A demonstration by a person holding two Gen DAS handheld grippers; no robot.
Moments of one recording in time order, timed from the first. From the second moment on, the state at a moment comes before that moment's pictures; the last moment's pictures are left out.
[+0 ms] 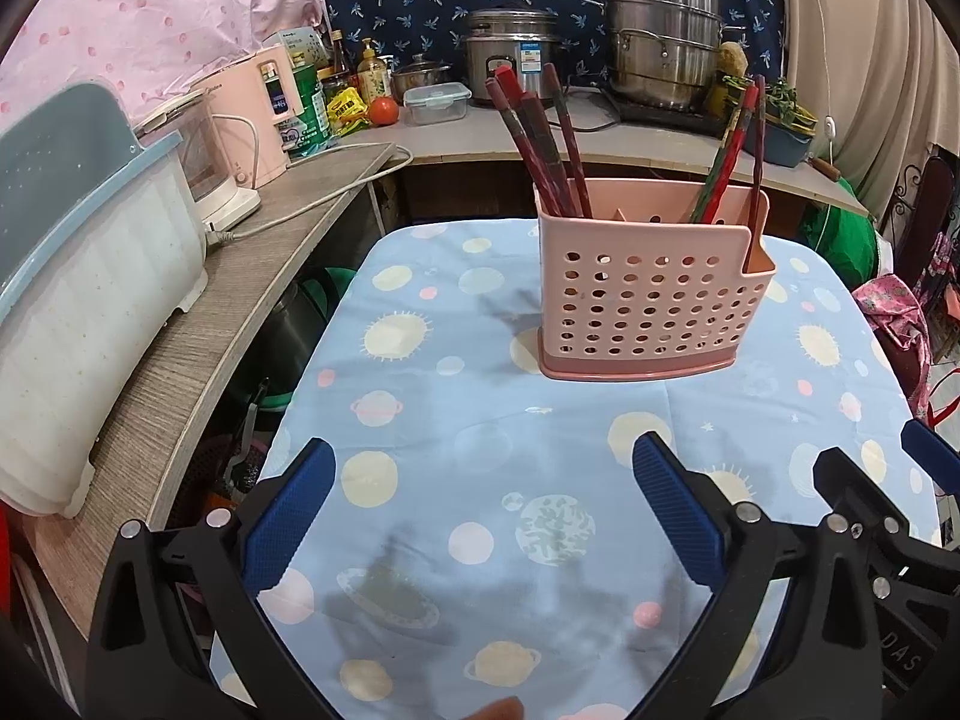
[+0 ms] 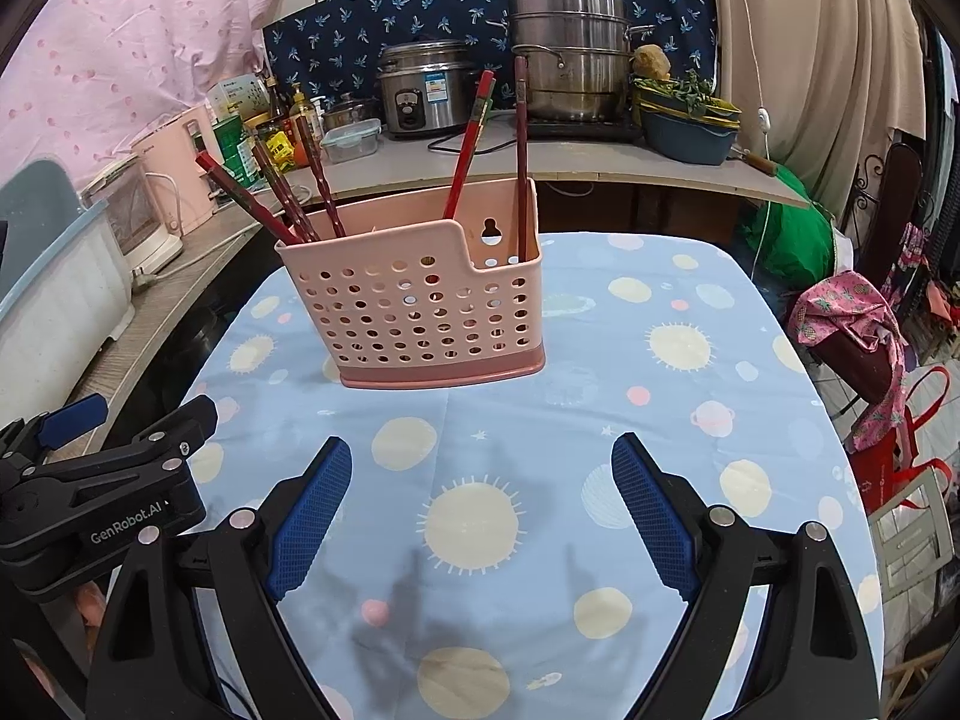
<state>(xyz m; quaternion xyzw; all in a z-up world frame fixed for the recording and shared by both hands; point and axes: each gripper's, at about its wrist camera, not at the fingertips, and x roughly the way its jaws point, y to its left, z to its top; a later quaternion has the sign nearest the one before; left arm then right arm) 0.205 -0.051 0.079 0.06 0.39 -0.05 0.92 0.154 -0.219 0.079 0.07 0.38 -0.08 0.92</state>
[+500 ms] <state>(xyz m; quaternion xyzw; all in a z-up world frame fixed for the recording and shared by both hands) 0.206 -0.054 0.080 0.07 0.39 -0.05 0.92 0.157 -0.219 0.079 0.07 0.38 -0.08 0.92</state>
